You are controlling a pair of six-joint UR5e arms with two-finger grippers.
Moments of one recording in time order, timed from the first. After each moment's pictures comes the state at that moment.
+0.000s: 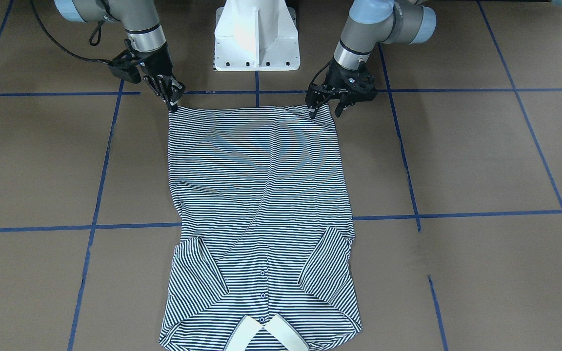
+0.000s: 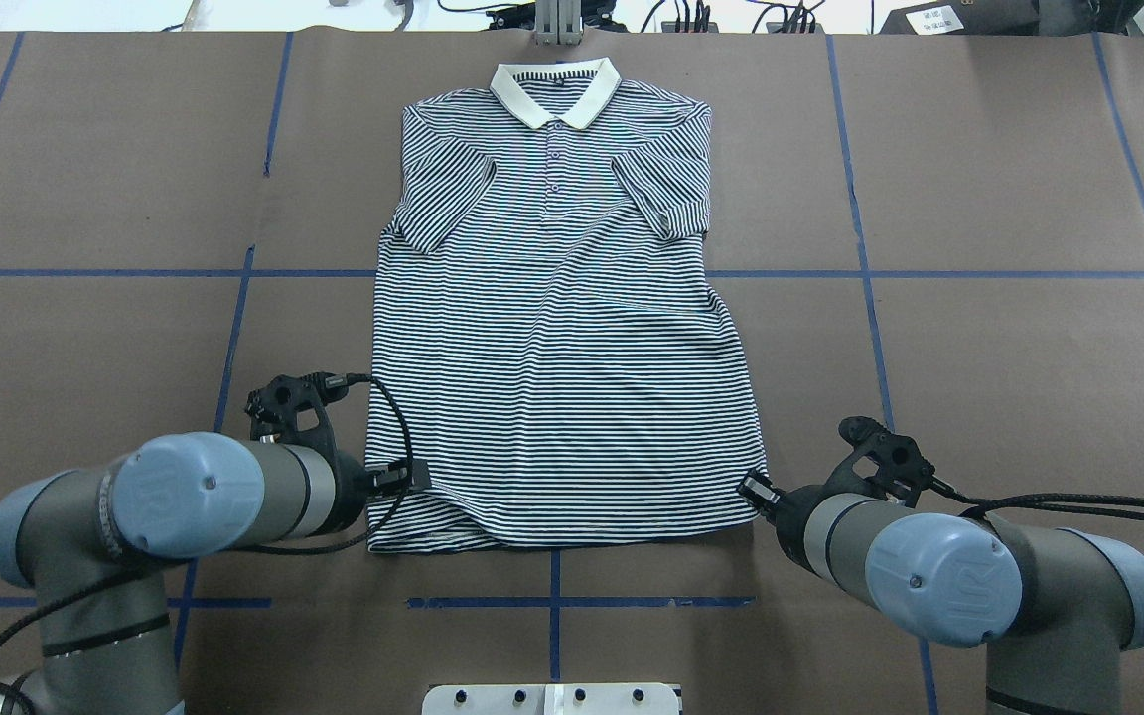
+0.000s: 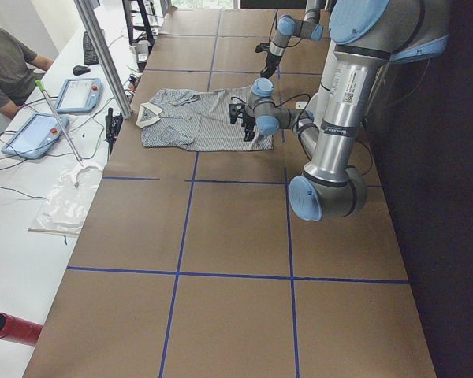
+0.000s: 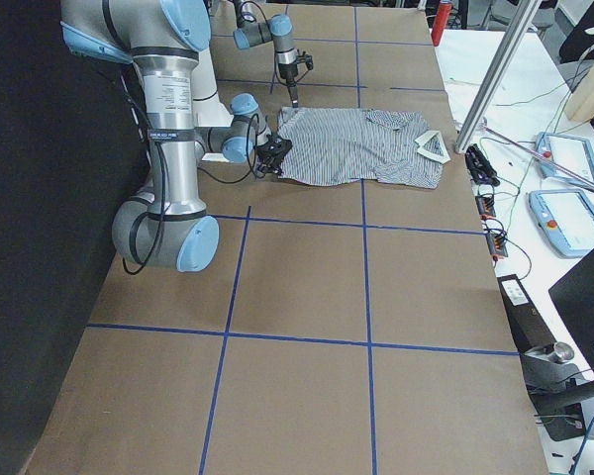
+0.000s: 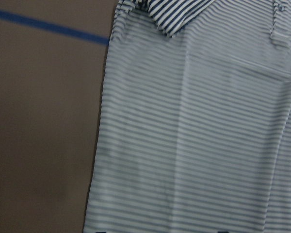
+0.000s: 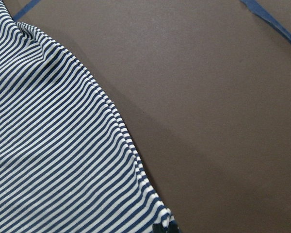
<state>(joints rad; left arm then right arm) -0.29 -1.82 -1.96 -1.91 -1.63 -1.63 0.22 -1.47 2.09 -1.30 1.43 2.06</state>
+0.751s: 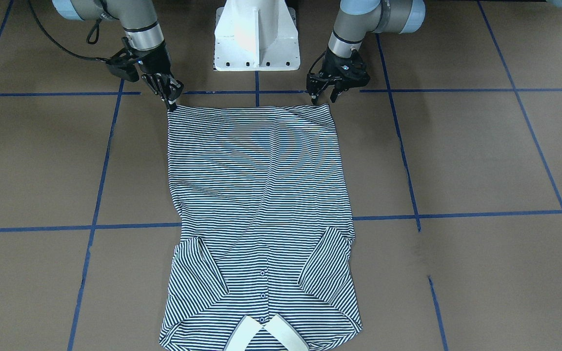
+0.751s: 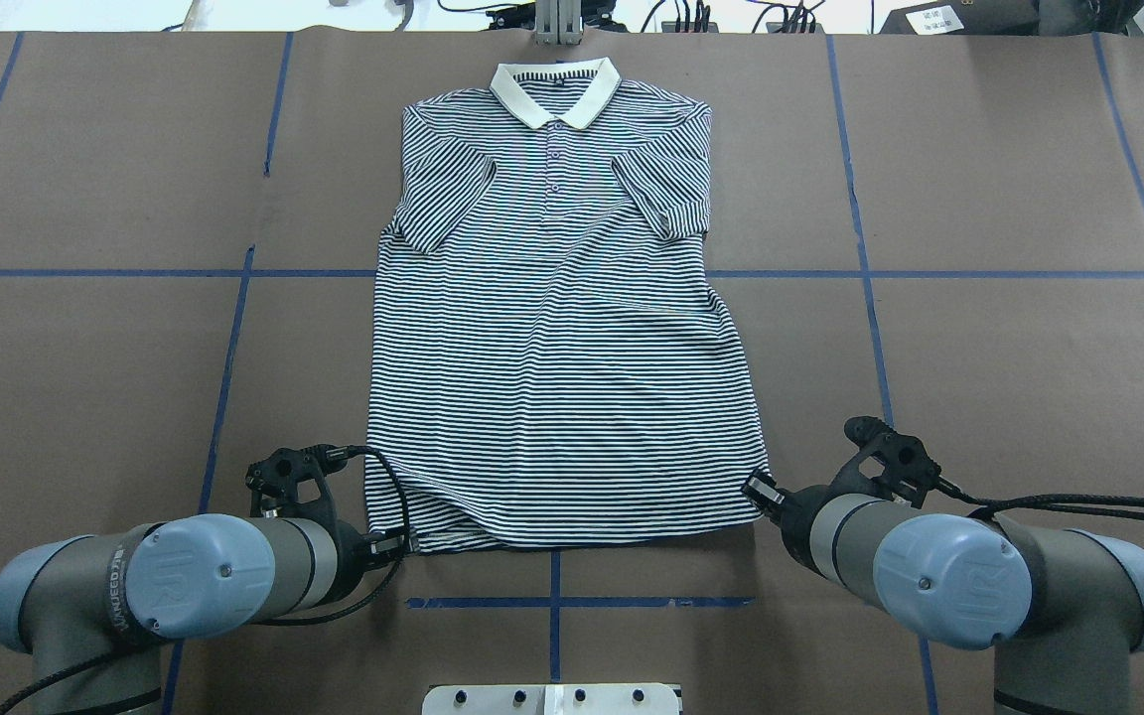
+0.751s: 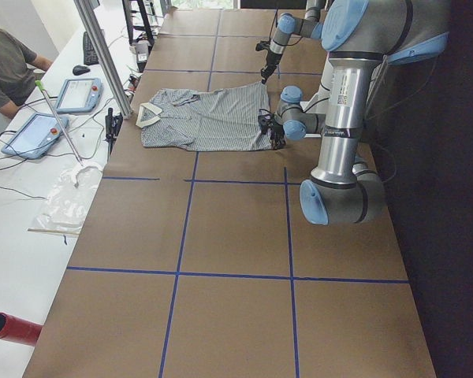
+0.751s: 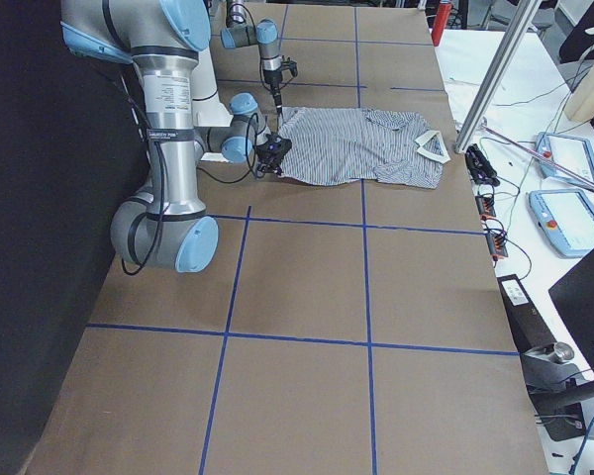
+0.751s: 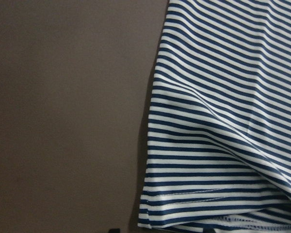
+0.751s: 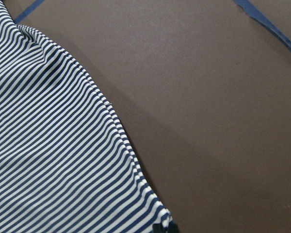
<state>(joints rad) -0.21 -1.79 -1.96 -1.90 -1.60 -1.68 0.22 -1.48 2.10 -1.30 1.43 2.06</state>
